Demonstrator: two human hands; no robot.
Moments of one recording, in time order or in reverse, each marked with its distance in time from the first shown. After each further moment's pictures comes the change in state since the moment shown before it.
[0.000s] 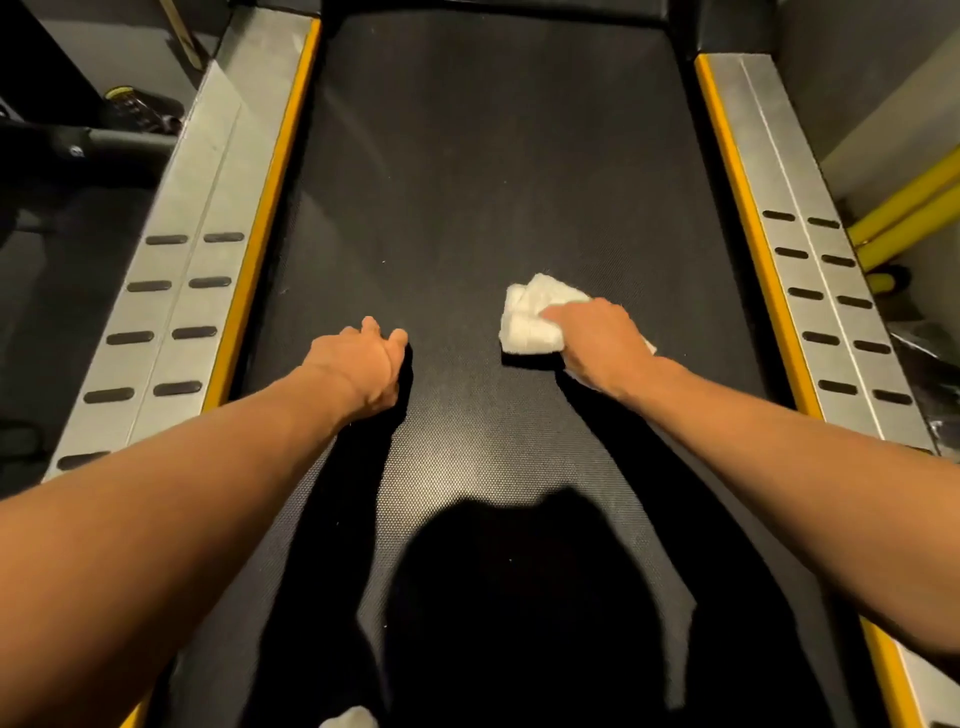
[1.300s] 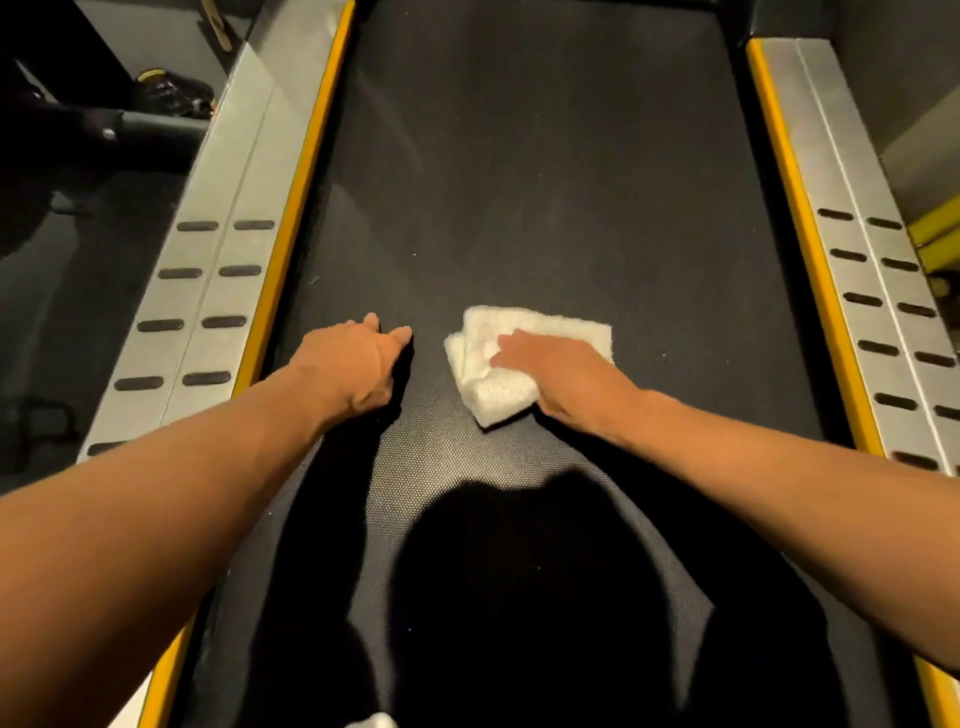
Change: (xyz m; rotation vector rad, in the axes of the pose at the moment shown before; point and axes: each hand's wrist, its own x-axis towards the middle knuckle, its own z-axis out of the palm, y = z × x) left_hand -0.003 -0.034 0.012 -0.003 0.030 0.023; right_hand -0.006 -0.044 0.030 -0.006 -0.125 -0.377
